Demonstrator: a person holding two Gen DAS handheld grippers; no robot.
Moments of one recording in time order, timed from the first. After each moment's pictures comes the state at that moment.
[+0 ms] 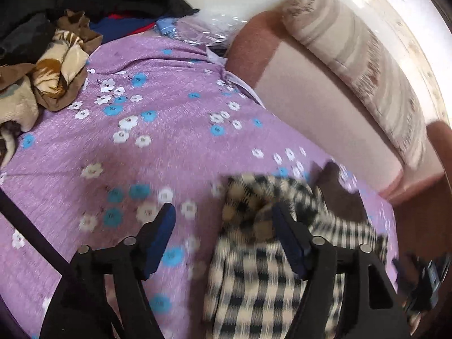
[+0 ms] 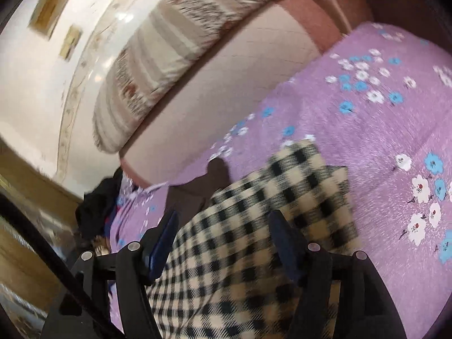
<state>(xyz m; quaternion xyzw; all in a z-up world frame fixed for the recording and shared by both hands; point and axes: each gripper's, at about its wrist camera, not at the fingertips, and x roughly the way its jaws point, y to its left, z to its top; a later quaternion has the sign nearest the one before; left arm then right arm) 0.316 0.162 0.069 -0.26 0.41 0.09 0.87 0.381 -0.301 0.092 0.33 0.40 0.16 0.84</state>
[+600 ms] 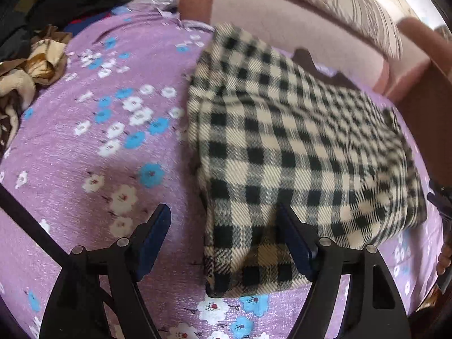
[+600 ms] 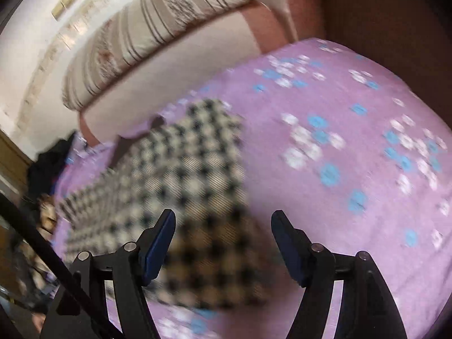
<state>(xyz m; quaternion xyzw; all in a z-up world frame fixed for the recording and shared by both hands) 0.225 0.080 0.015 -0.11 0.50 0.01 0.86 0.265 -0.344 0.079 0.20 0.47 0.05 0.86</state>
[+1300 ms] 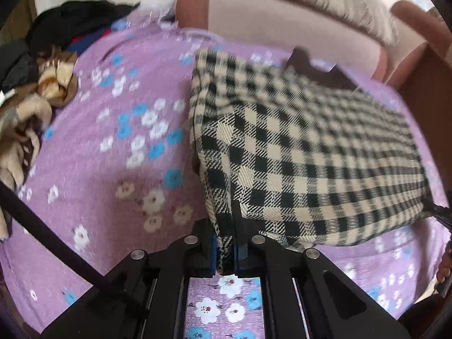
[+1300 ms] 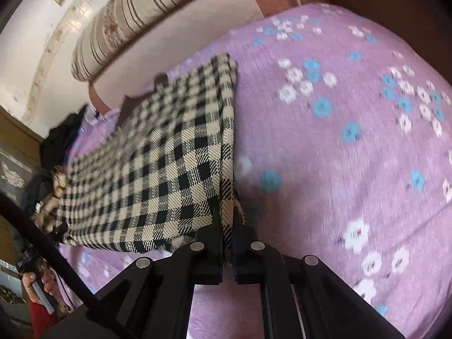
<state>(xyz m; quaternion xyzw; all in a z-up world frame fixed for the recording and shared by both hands) 0.216 0.079 0.051 -0.06 0.51 0.04 0.86 0.219 -0.364 0.050 0.21 0.52 0.11 0.82</state>
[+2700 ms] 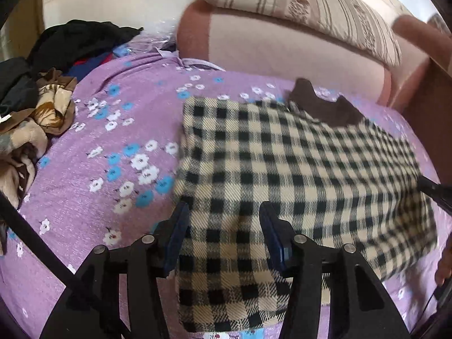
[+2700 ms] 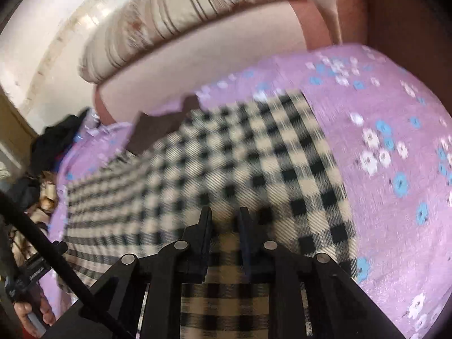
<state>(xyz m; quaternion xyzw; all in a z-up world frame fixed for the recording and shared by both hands) 0.254 0.076 0.050 -0.06 0.44 0.06 0.90 0.291 -0.290 0.083 0.17 0.44 0.12 0.87</state>
